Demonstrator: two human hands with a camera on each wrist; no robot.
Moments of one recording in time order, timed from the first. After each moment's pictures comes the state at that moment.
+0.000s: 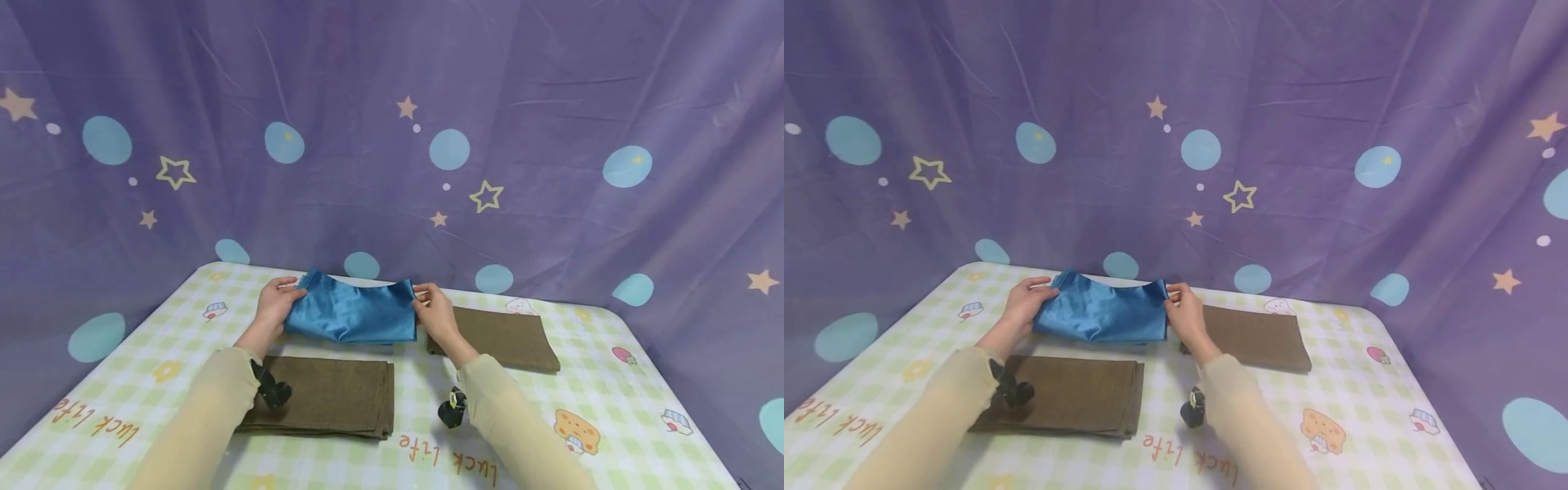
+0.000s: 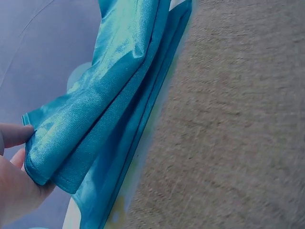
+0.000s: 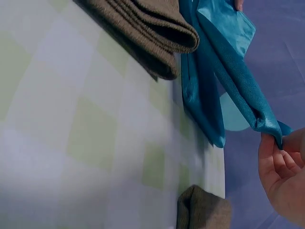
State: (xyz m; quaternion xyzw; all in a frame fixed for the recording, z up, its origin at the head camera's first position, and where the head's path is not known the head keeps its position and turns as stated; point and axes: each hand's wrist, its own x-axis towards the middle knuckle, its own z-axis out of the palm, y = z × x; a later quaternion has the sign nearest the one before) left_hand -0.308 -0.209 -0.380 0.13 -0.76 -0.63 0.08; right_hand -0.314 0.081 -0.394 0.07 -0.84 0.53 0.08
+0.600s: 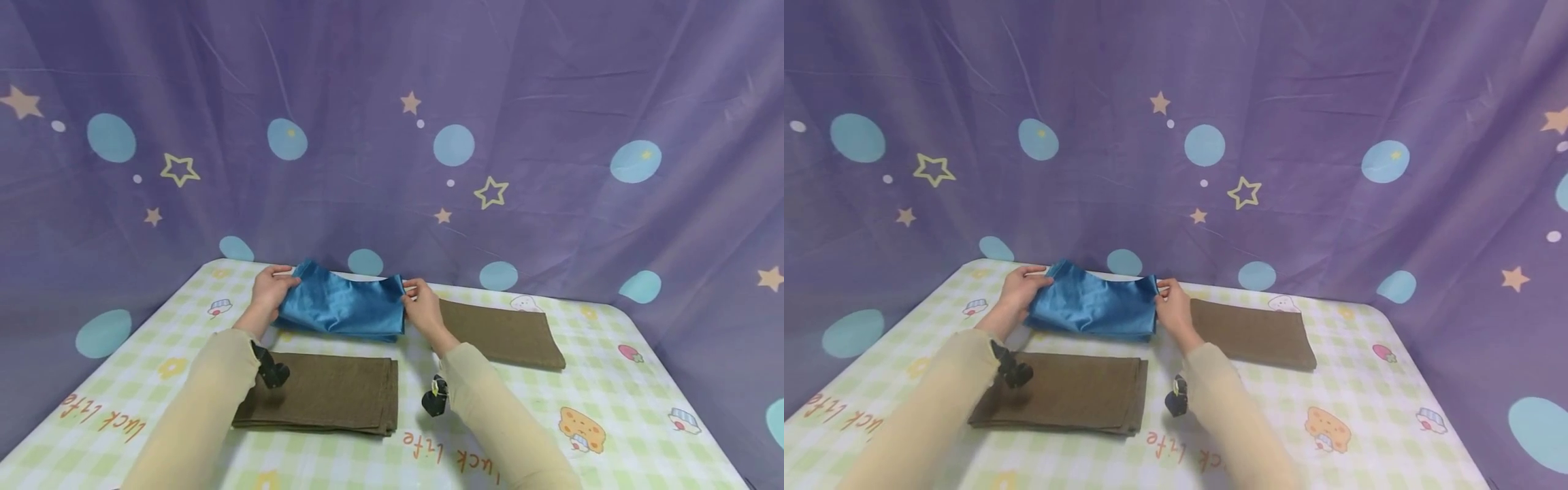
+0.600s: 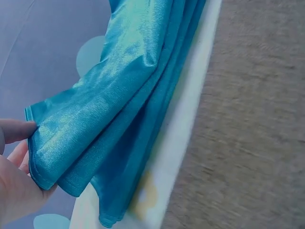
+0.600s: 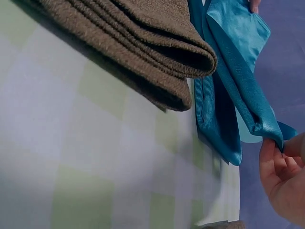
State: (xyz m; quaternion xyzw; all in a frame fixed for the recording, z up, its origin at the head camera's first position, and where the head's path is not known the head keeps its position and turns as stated) left_hand -0.323 -0.230 -0.373 0.13 -0.78 -0.60 0.07; right_hand -0.326 0.050 -0.401 0.06 -0.85 0.52 0.09
